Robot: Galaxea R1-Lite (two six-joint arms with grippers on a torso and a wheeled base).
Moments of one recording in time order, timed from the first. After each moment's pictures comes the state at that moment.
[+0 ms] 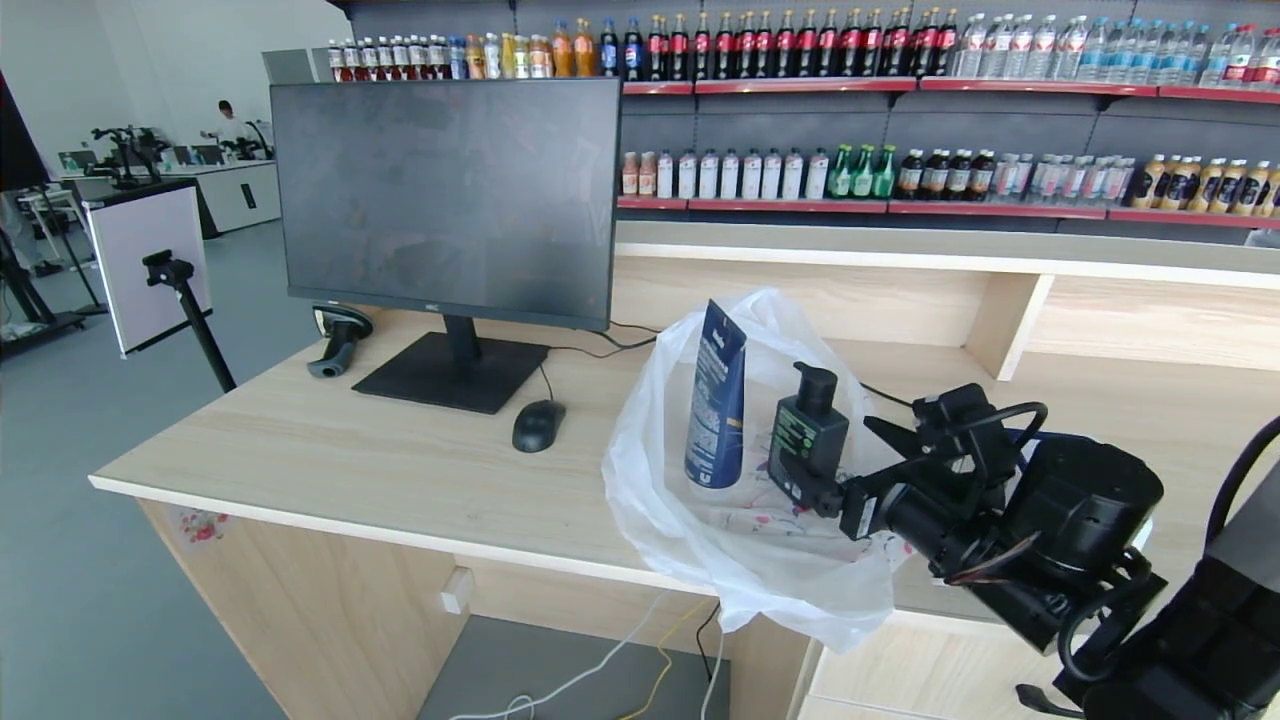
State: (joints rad) left arm 0.00 0.00 0.00 0.01 0.00 -0.01; right arm 0.44 1.96 -0.38 -1.57 -0.04 -0.05
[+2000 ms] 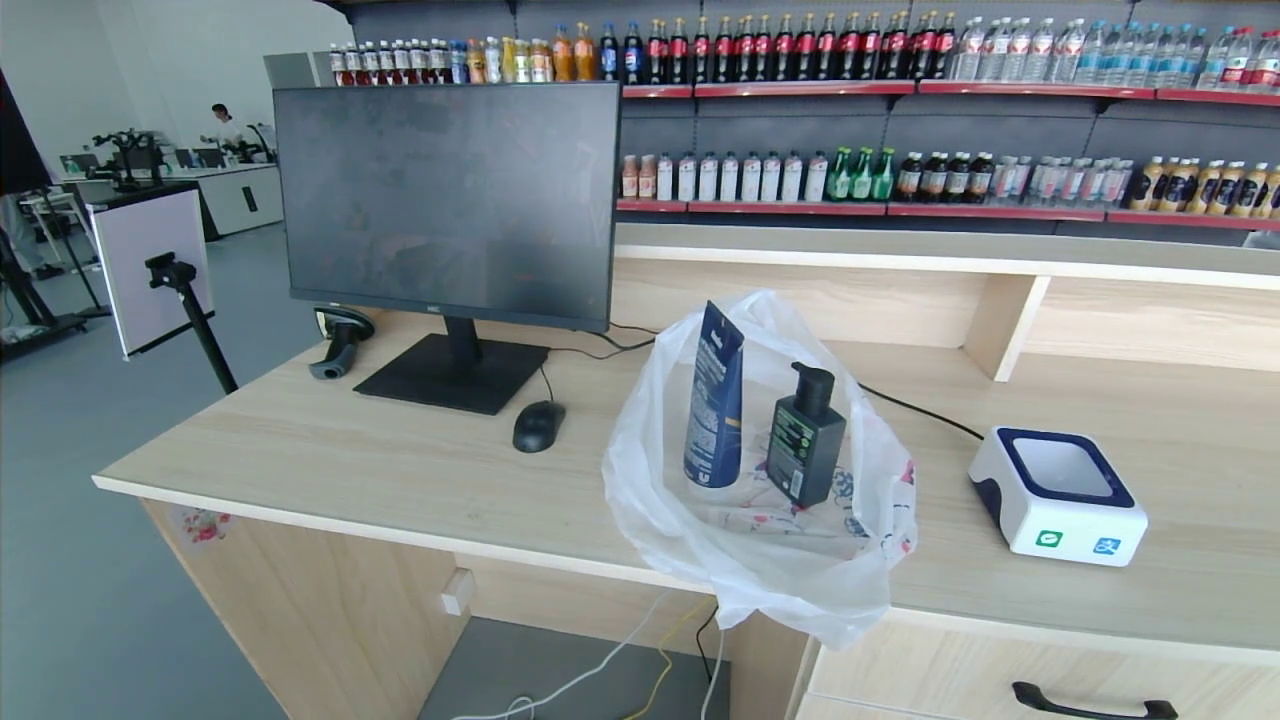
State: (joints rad) left arm 0.00 0.00 0.00 0.01 0.00 -0.01; right arm 0.05 0.10 0.00 0.00 0.02 -0.04
